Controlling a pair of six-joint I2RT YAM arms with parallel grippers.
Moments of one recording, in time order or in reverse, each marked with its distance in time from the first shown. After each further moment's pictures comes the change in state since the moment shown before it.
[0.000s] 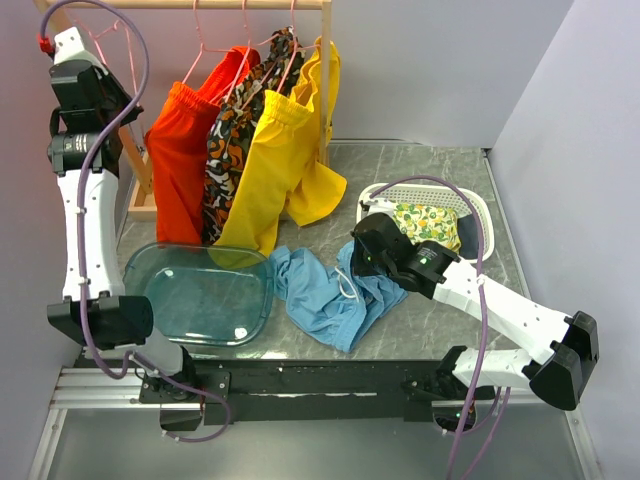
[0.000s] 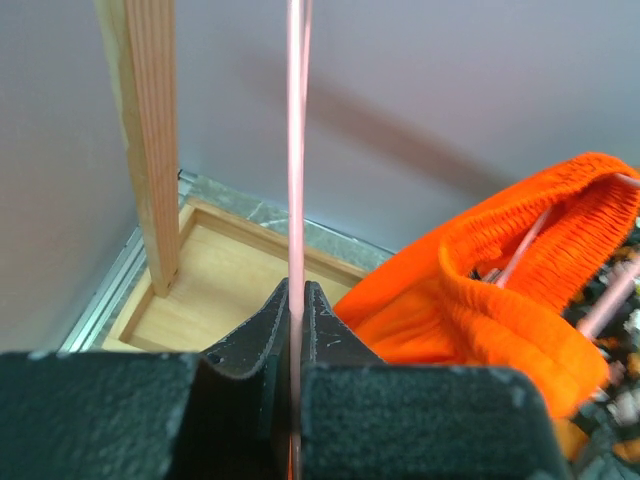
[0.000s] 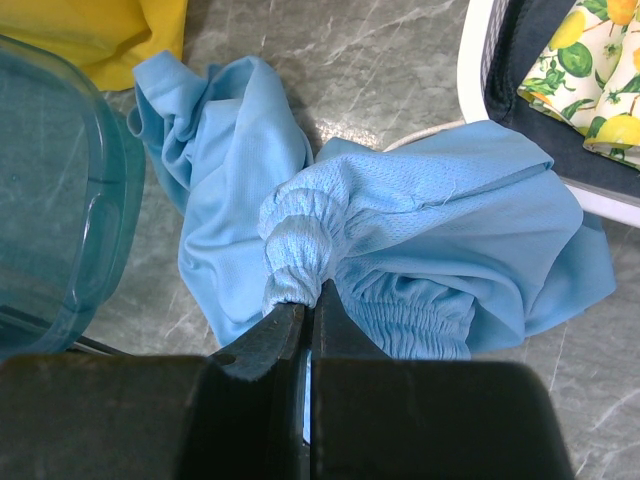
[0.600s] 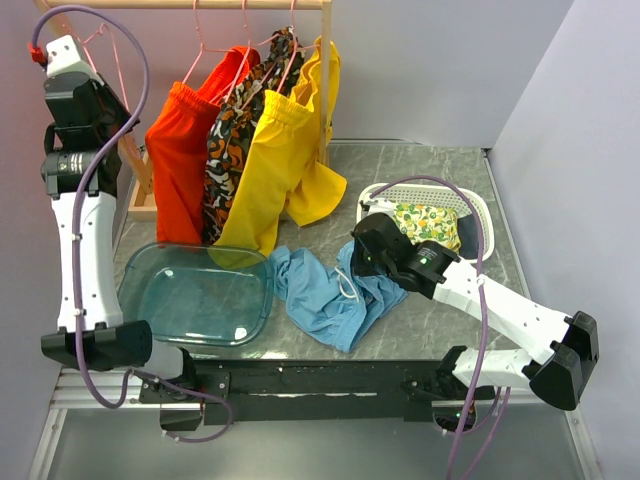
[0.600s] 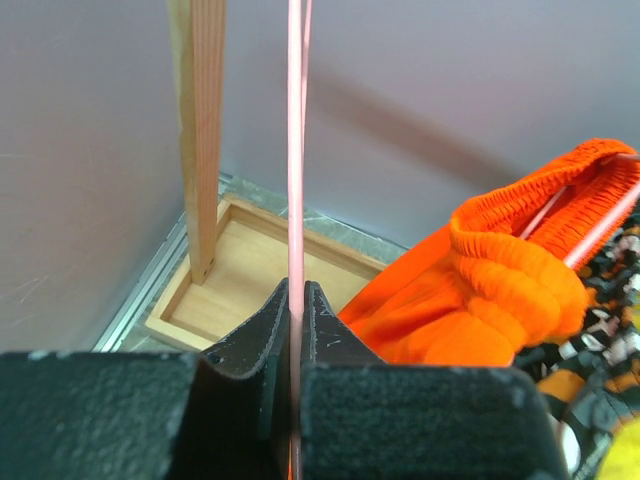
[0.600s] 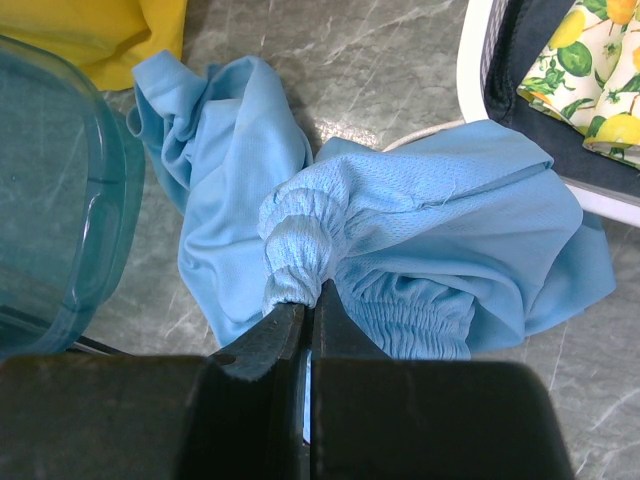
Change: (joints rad) left arm -0.037 -0.137 -0.084 -0.030 -0.100 0.042; right arm 0.000 0.000 0.000 -0.001 0.000 0.001
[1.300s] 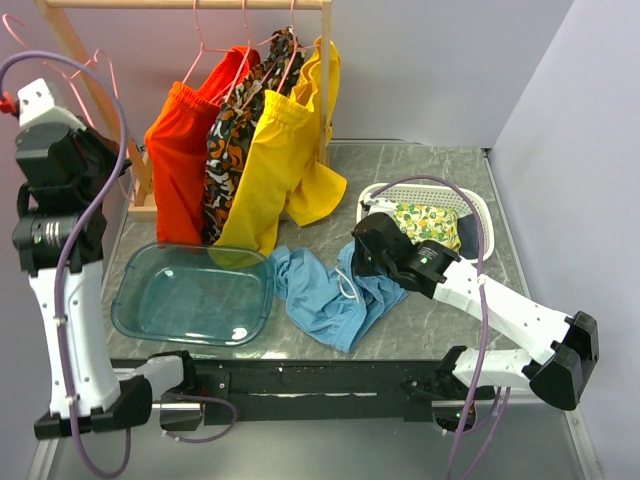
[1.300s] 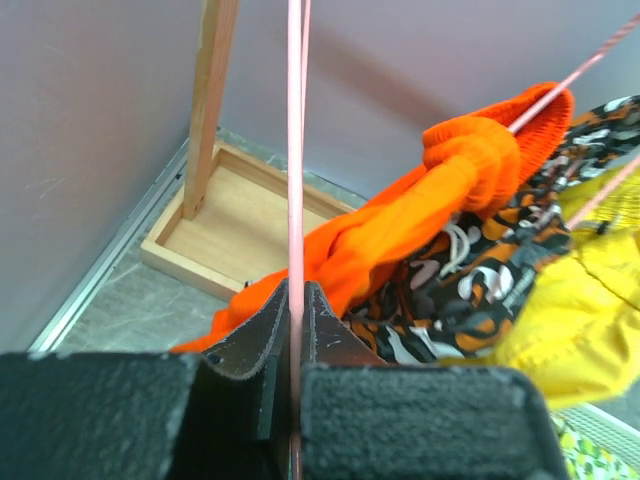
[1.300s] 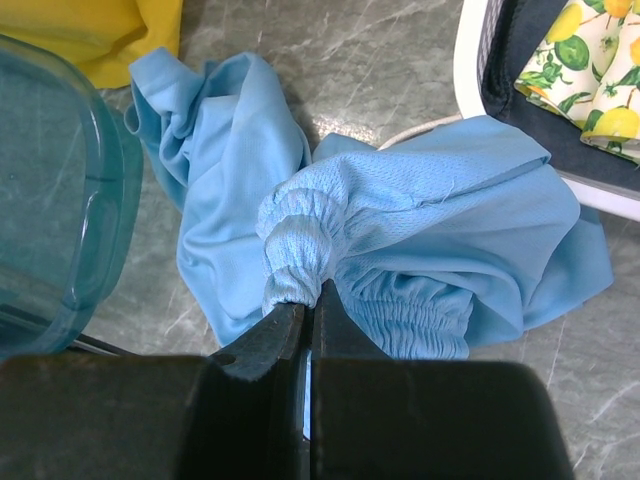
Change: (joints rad) left arm -0.007 -0.288 -0.129 -0.175 0.025 -0.093; right arm 0.001 0.000 0.009 -0.017 0.001 0.008
